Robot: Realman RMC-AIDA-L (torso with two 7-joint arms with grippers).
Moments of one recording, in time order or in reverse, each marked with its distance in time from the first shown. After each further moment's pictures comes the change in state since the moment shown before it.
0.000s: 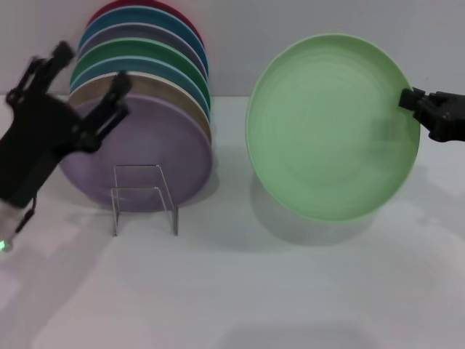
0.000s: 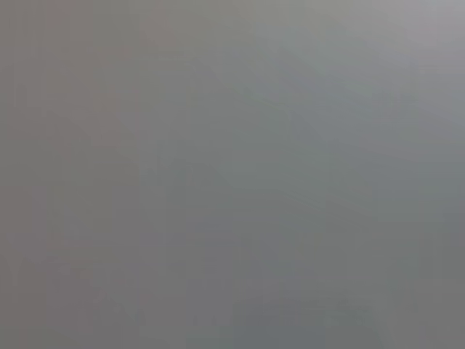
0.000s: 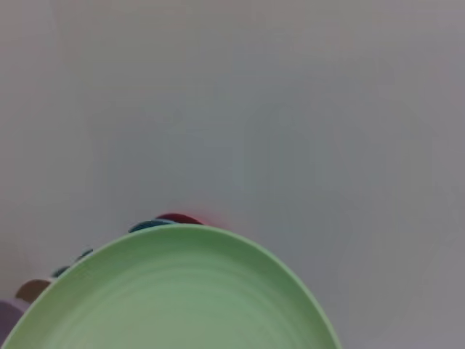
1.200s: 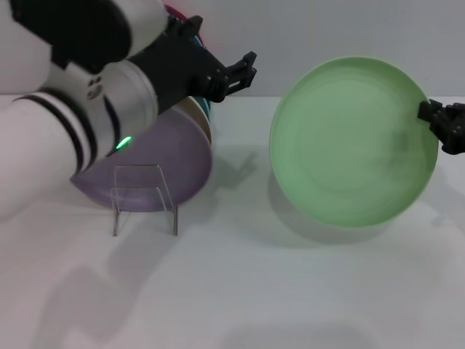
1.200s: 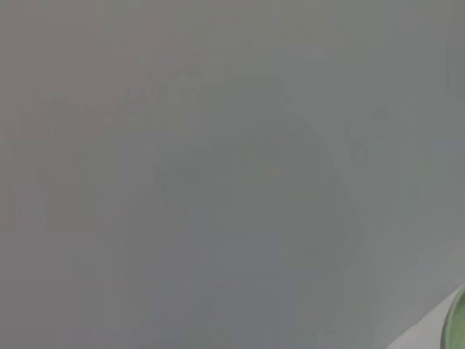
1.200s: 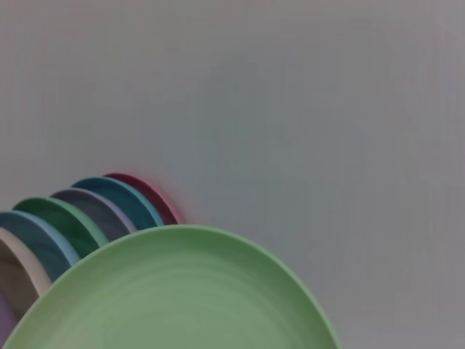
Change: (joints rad) left arm -0.061 -0.156 -0.190 -0.944 -0.011 -1.652 0.358; right arm -0.001 0.001 0.025 -0.057 -0.032 -0.065 -0.136
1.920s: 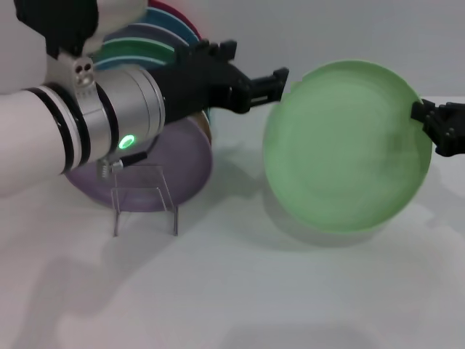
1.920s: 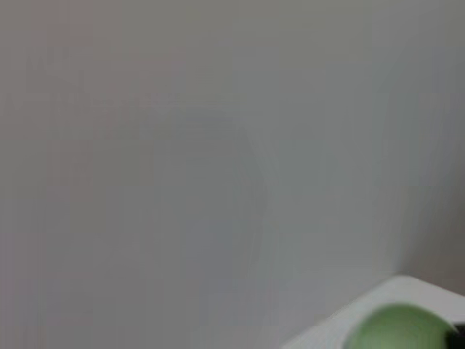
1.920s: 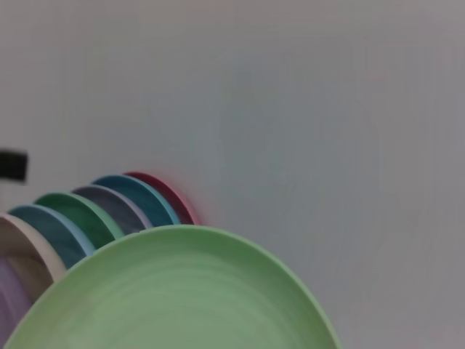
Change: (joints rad) left arm -0.030 -0.037 -0.181 0.091 -0.647 -0.133 0.423; right arm 0.006 0.000 -0.007 -0.016 0.026 0.017 -0.068
